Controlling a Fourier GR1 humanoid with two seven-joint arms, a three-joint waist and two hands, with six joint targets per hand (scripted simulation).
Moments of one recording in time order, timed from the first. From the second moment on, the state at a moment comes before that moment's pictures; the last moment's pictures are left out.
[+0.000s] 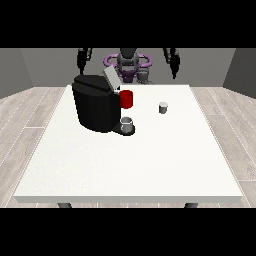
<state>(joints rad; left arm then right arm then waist) -0.01 0.13 -0.02 -1.60 0.02 -0.01 0.02 0.01 -0.10 0.01 -1.59 0.03 0.00 -0.02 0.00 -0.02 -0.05</state>
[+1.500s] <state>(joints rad) -0.37 0.35 0.13 -1.05 -0.12 -0.12 -0.08 -0.09 -0.02 -0.01 -1.59 -0.02 -0.09 -0.08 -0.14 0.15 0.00</state>
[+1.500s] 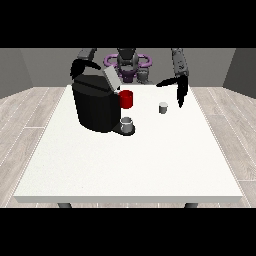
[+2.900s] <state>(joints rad) -0.53 0.38 0.03 -0.67 -0.47 0.04 -0.20 -0.18 -0.02 0.00 -1.46 0.03 -0.15 -0.02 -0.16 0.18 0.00</state>
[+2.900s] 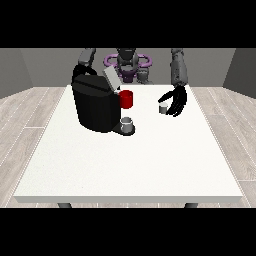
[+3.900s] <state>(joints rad) -0.65 0.38 0.02 -0.56 -0.61 0.14 -0.29 -0.21 -0.01 -0.02 -1.41 0.00 -0.17 -0.04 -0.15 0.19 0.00</state>
